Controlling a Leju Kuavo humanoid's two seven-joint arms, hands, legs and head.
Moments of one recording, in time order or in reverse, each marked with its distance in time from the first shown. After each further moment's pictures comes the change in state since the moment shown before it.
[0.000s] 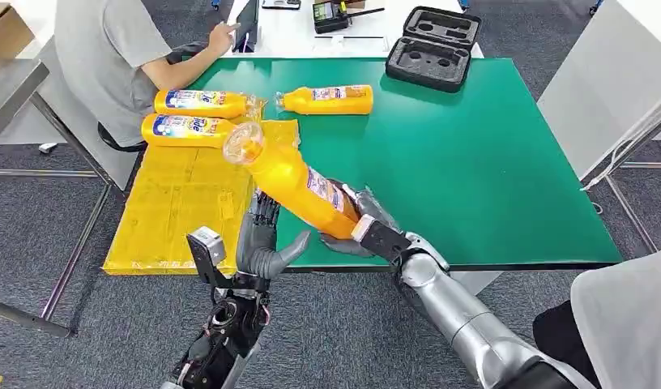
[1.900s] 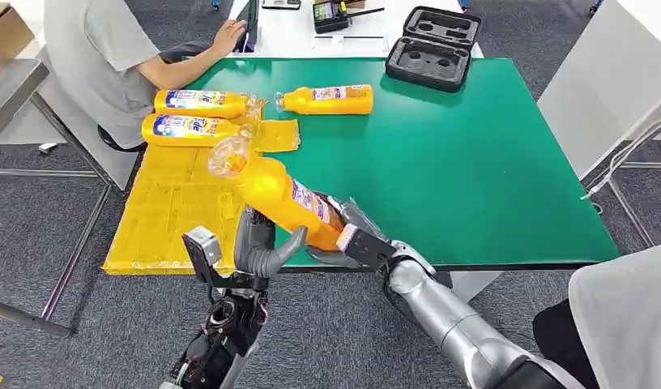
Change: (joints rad) left arm 0.004 0.000 0.014 -0.012 0.007 -0.033 0.000; right arm -0.006 0.039 0.054 0.061 -0.009 0.025 0.000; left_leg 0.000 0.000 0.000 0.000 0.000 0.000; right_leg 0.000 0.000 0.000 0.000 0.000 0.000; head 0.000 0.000
